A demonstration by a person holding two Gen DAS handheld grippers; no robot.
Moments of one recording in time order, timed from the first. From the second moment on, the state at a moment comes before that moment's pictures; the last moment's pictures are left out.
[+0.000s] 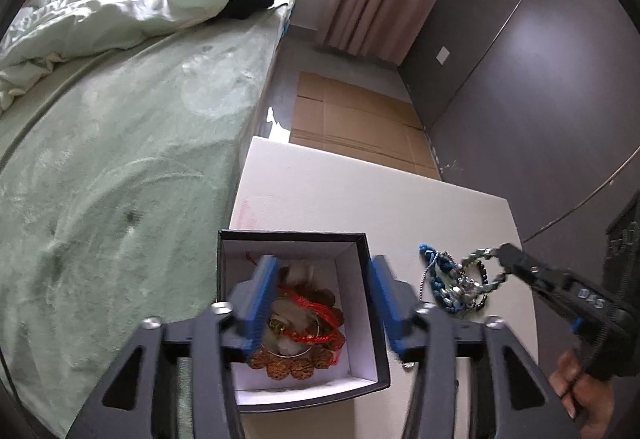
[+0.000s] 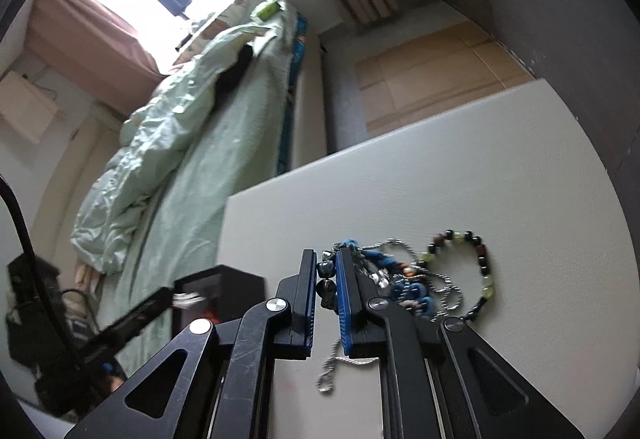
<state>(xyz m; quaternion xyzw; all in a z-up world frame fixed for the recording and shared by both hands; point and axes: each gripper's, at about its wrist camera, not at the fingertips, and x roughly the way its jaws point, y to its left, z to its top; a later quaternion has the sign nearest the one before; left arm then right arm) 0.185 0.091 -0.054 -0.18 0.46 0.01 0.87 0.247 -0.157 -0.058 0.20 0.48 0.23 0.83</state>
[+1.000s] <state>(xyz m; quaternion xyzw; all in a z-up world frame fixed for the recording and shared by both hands) 0.168 0.143 -0.046 -0.24 0.43 0.06 0.87 0.208 -0.073 -0.029 0.23 0.43 0.37 0.79</state>
